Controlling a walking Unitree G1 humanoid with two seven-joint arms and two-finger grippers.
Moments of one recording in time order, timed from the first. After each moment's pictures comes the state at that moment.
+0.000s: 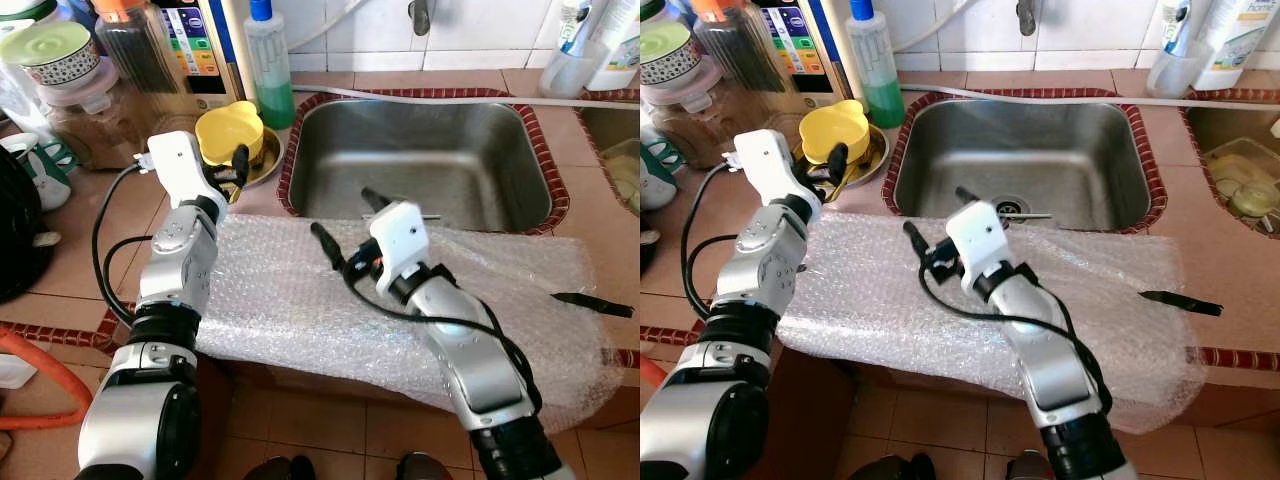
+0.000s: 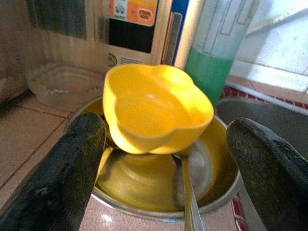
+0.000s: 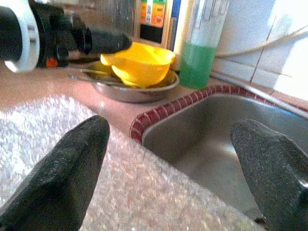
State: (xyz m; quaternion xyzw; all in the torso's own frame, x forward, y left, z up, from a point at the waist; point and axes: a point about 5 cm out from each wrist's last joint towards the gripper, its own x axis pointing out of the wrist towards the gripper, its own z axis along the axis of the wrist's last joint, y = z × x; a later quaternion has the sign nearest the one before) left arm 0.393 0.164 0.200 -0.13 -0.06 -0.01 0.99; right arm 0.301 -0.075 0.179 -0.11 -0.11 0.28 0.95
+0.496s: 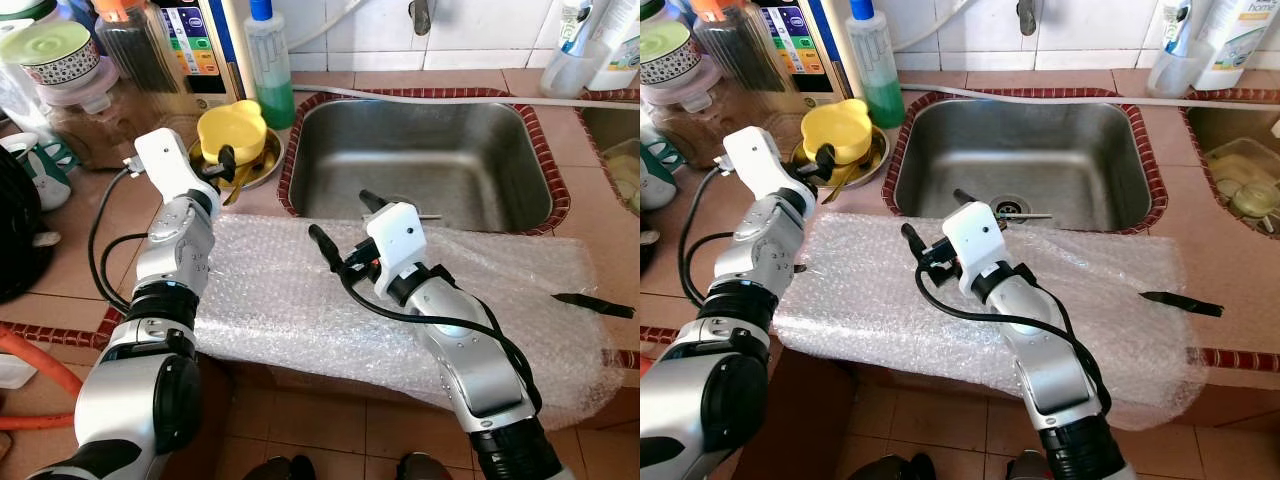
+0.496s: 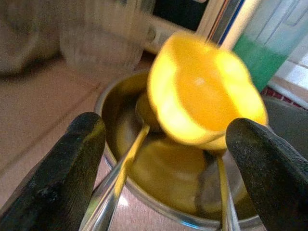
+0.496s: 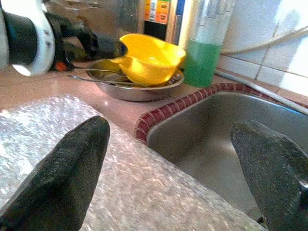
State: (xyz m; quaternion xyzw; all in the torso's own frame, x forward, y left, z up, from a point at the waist) left arm 0.404 0.172 0.192 -0.20 0.01 0.05 0.98; right arm 0.298 -0.070 0.183 -0.11 -0.10 0.29 0.94
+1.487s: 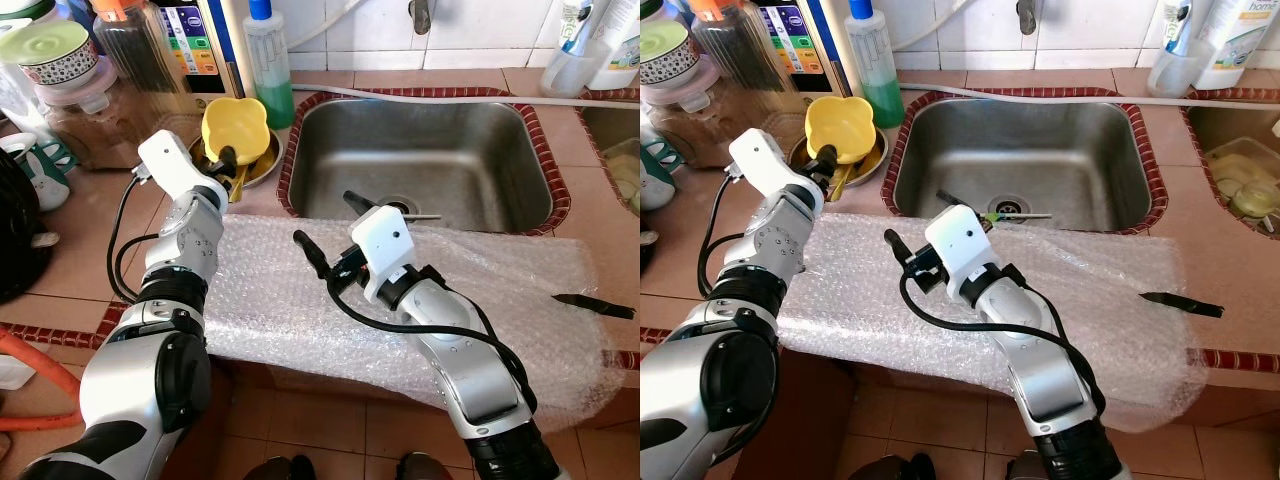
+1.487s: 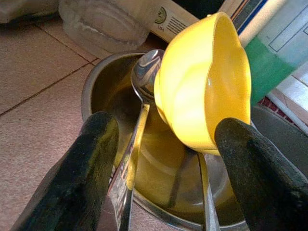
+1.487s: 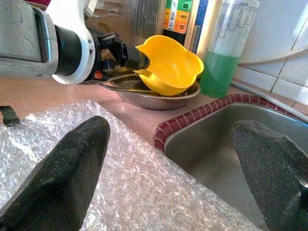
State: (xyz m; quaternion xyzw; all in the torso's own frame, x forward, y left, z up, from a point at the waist) left arm 0.411 0.167 0.196 -0.28 0.03 0.06 0.96; right arm 0.291 -0.060 0.187 -0.13 -0.11 0.32 0.93
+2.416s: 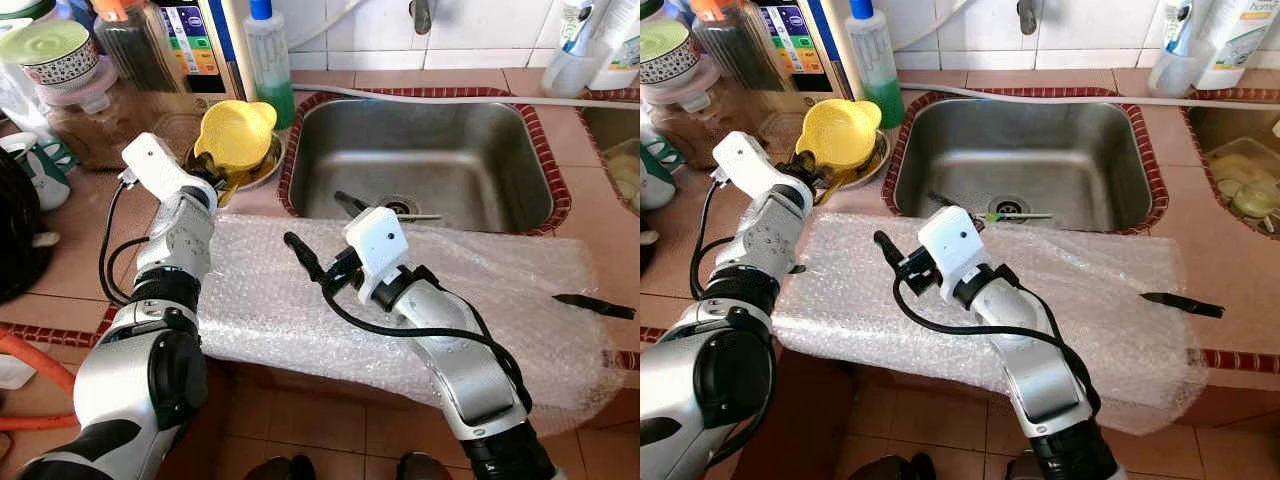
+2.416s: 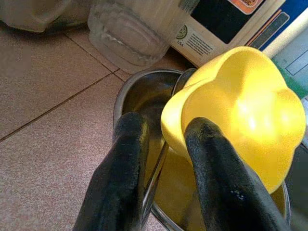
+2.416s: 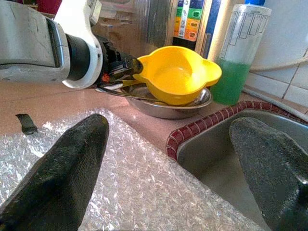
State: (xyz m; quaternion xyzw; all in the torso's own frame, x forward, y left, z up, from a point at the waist) left arm 0.410 0.178 0.196 -0.30 0.02 0.09 0.95; right arm 0.288 -0.053 0.189 -0.12 -0.12 0.34 0.93
